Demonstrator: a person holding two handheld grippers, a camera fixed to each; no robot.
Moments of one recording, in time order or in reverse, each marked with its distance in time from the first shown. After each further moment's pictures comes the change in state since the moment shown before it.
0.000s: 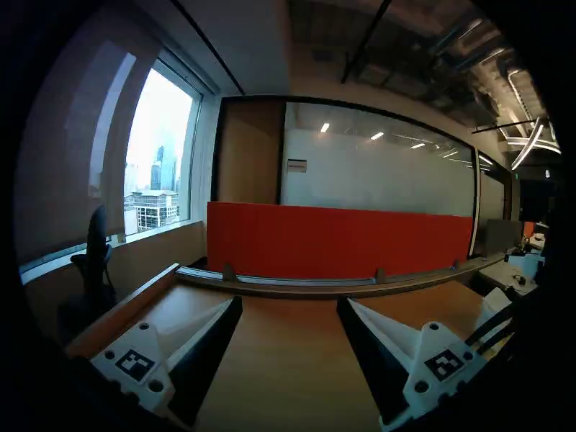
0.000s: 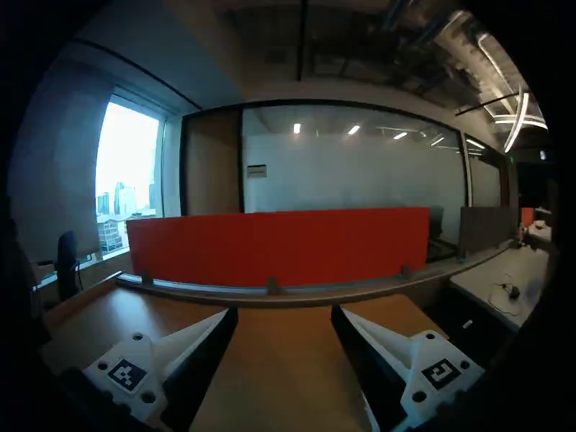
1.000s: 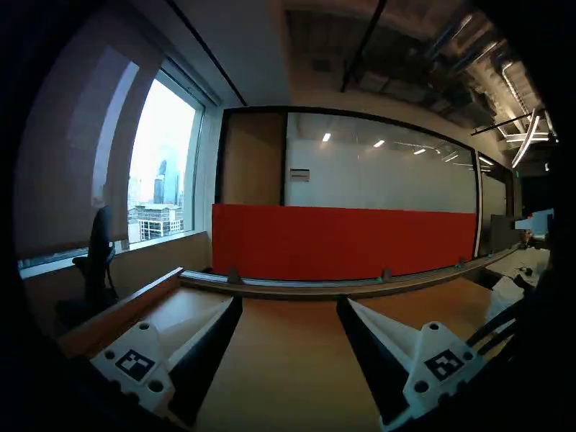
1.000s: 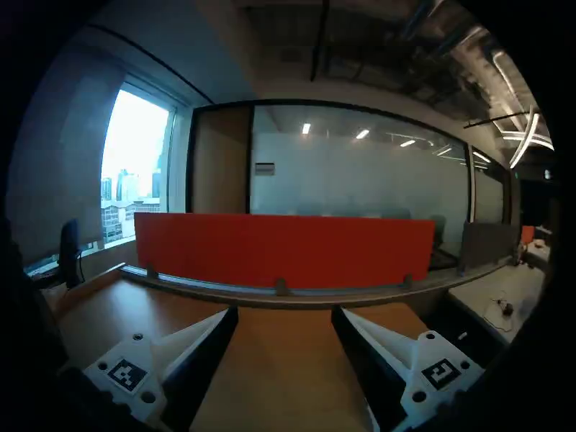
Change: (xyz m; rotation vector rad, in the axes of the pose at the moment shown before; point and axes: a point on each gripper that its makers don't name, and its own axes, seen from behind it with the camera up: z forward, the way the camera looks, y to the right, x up) left arm -0.041 -0.011 -0.001 0.020 0.067 0.022; right arm 0.022 -0.043 -0.014 0.005 -0.012 -0.061
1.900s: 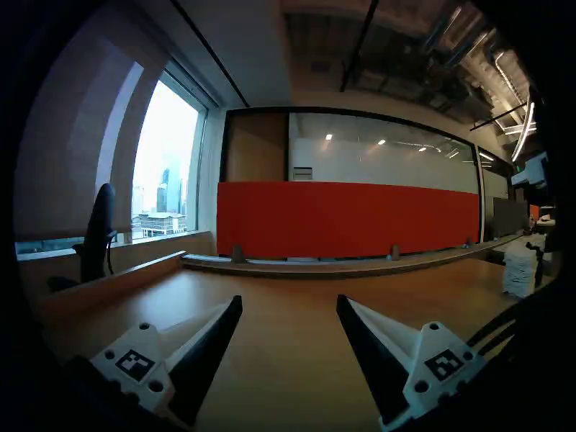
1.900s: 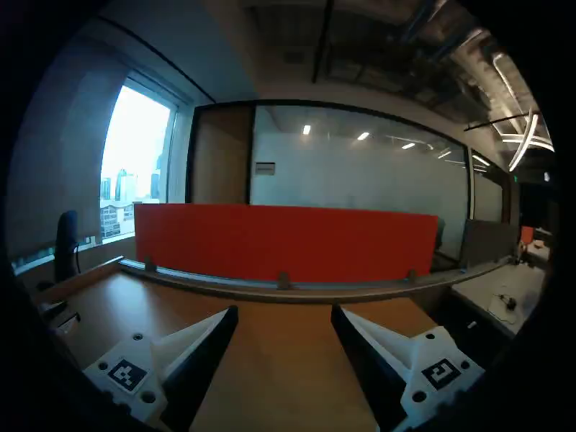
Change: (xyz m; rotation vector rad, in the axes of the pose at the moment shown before) left arm -0.113 -0.014 0.000 0.014 0.035 0.023; right arm -0.051 -0.020 0.015 -0.007 0.013 -0.018
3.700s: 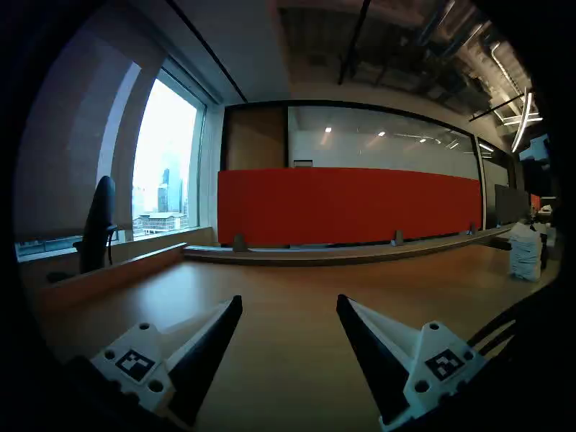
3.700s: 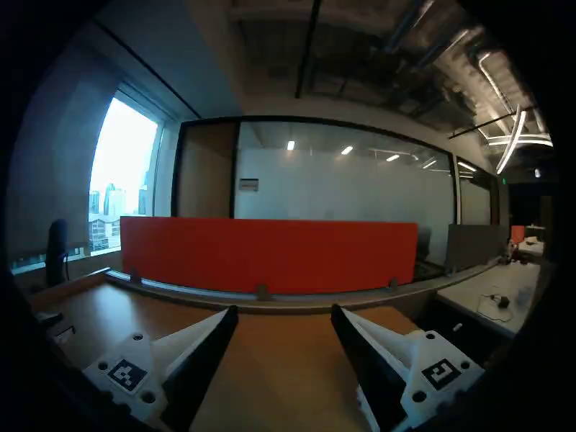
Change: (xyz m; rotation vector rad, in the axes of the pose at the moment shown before) left arm -0.045 0.000 0.009 0.007 -0.020 0.028; right arm 0.002 0.055 -0.017 -0.069 0.096 0.014
